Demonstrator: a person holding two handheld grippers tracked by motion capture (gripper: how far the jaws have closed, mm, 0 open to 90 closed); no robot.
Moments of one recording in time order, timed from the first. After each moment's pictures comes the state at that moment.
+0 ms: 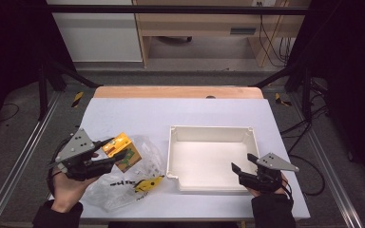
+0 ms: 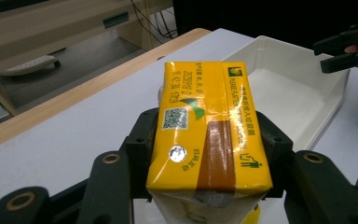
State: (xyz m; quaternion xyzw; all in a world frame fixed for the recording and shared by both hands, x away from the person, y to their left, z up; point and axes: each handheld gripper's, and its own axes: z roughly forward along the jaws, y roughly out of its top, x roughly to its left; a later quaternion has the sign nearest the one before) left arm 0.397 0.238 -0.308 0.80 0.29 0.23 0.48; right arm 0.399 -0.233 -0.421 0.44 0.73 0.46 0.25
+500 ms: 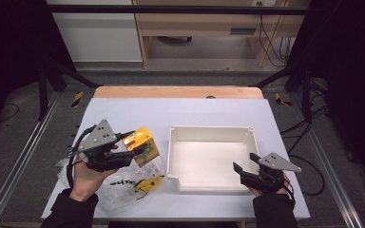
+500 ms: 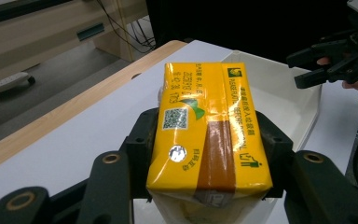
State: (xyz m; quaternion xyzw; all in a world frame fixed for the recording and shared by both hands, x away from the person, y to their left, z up) left arm 0.412 0.196 -0.293 0.81 0.25 0.21 0.49; right arm 0.397 -0.237 -0.418 0.45 0.72 0.46 0.26
